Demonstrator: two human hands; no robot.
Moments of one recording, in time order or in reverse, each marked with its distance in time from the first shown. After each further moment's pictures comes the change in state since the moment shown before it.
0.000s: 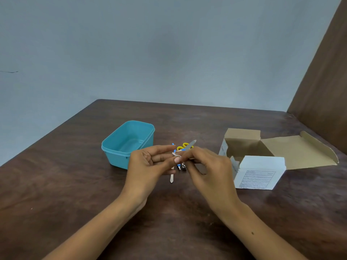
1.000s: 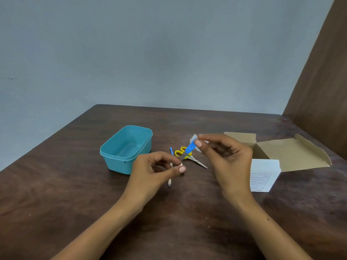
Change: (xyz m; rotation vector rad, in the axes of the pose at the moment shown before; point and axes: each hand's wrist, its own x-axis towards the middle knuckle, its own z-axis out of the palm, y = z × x) left_hand 0.003 -0.003 0.000 0.326 -0.054 0.115; right_hand 0.020 -0.007 -0.023 0.534 0.299 0.395
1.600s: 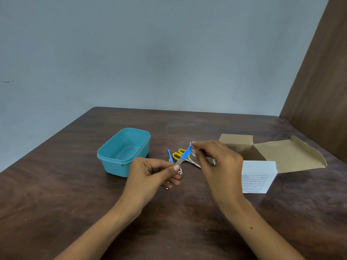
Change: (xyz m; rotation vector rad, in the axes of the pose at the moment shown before) left_hand -0.002 0.001 0.002 -0.153 -0.028 -0.096; right_hand 0.000 0.024 -0.006 -0.688 -0.044 -0.464
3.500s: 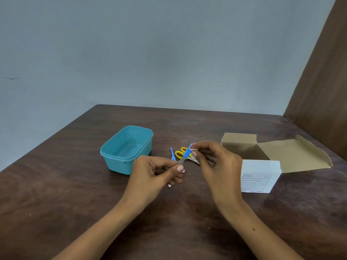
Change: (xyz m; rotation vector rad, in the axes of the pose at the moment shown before) left_hand 0.002 -0.008 -0.002 0.094 -0.028 0.108; right_hand -0.006 -0.009 0.007 0.266 -0.014 0.246
